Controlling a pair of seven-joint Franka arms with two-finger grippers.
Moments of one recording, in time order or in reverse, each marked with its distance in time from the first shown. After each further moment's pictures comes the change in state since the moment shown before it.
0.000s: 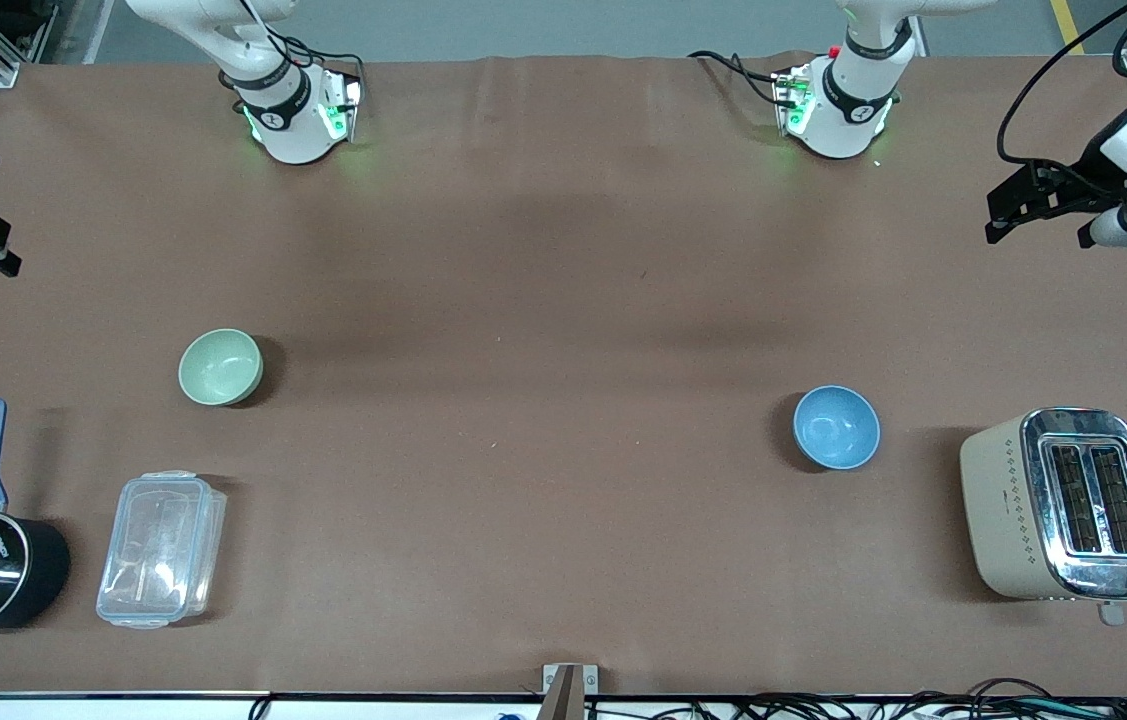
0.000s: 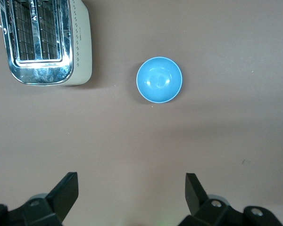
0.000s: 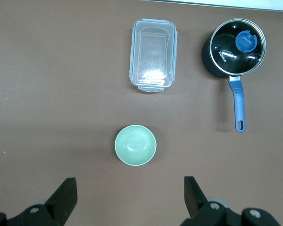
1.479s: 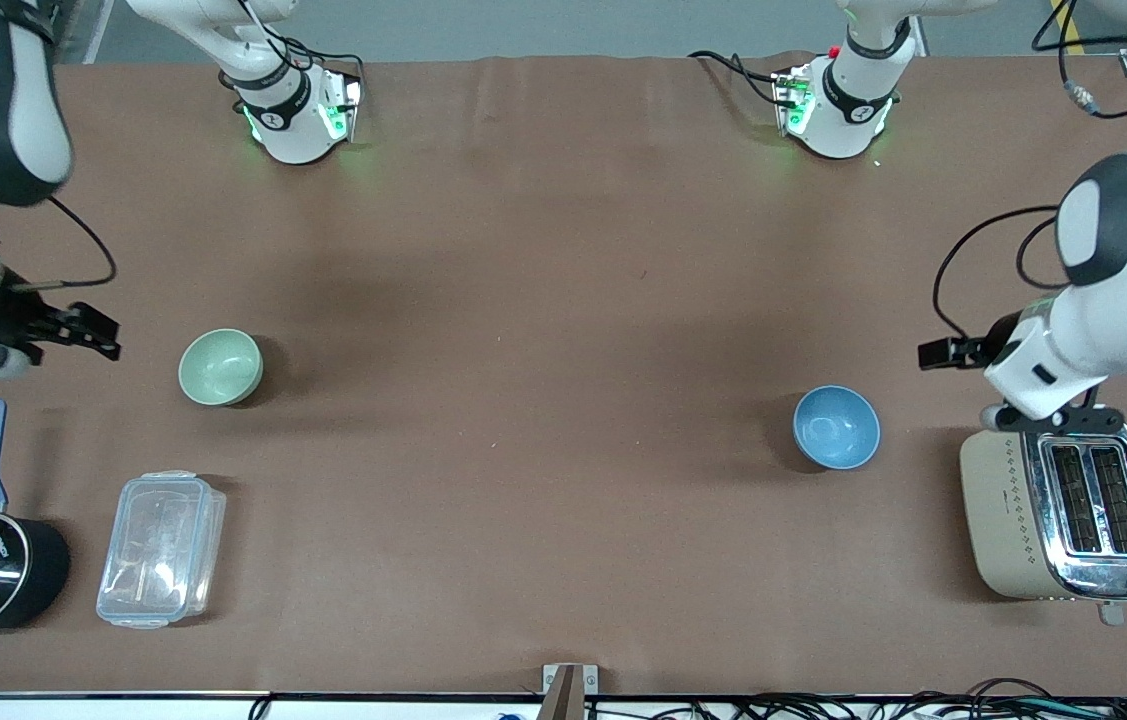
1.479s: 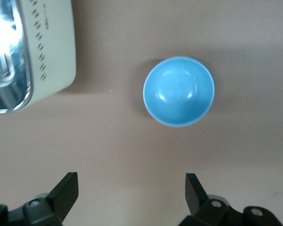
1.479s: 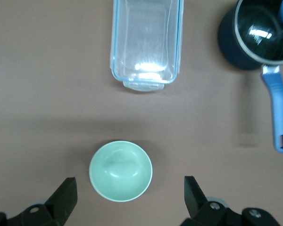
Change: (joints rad) left arm 0.004 0.421 0.004 0.056 0.039 0.177 -0.053; right arm -0.035 0.054 -0.007 -0.495 -0.021 0.542 -0.019
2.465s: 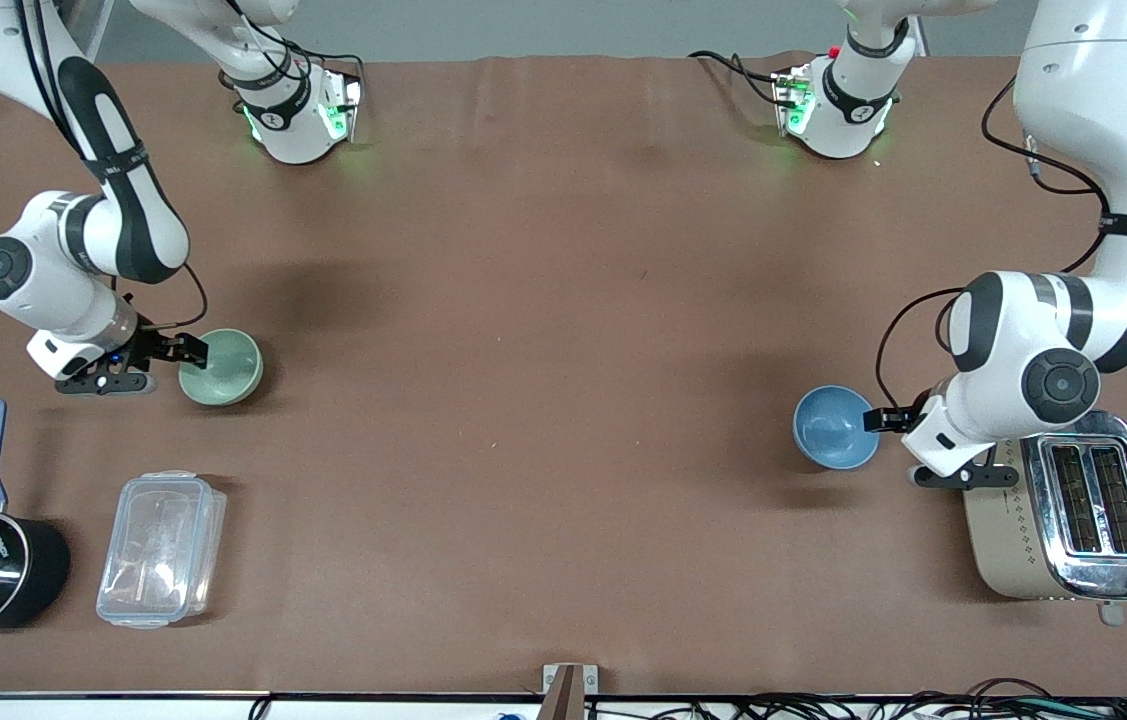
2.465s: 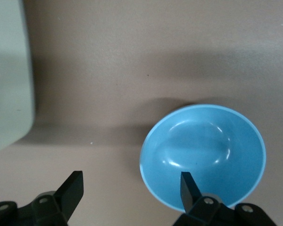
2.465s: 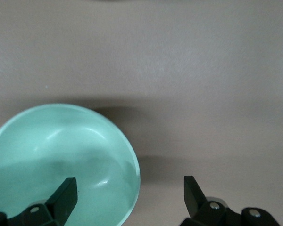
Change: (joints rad) left arm 0.009 0.199 -0.003 -0.127 0.027 0.373 -0.051; right arm -0.075 0.226 -0.002 -0.306 -0.005 0.432 -0.036
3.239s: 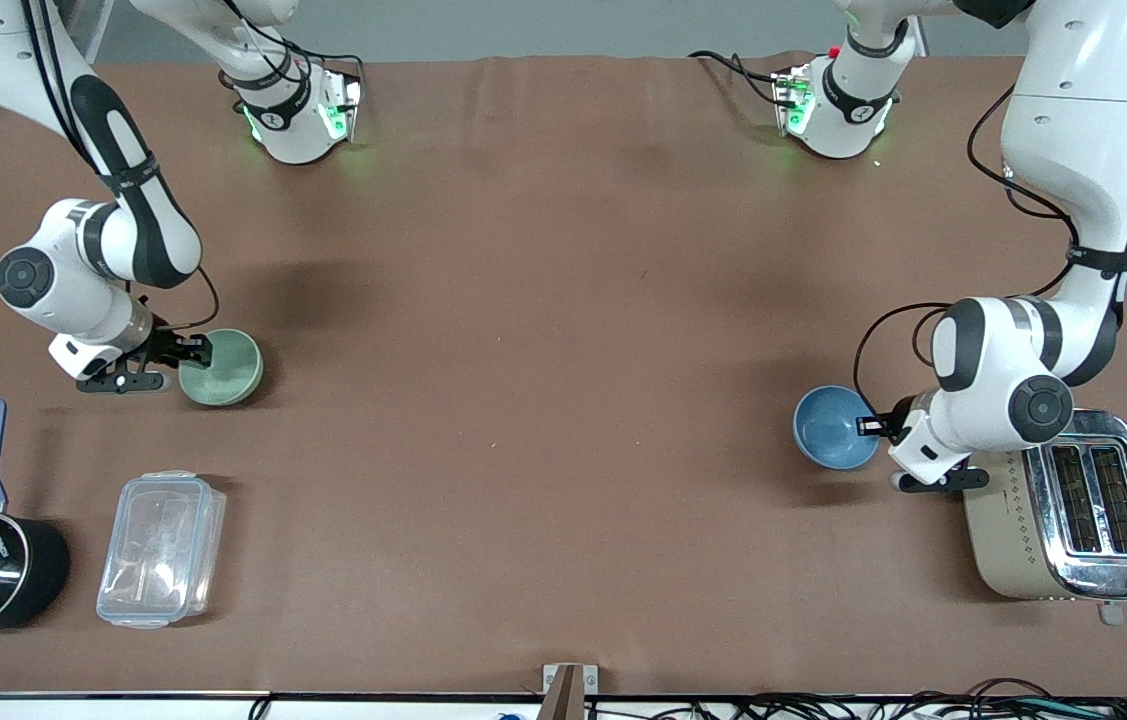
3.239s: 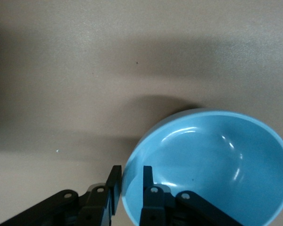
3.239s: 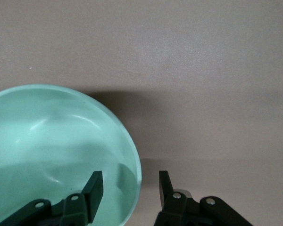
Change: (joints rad) left arm 0.018 0.088 -0.016 -0.010 -0.061 0.058 0.000; right arm -0.005 0.033 0.000 -0.012 0.000 0.013 0.000
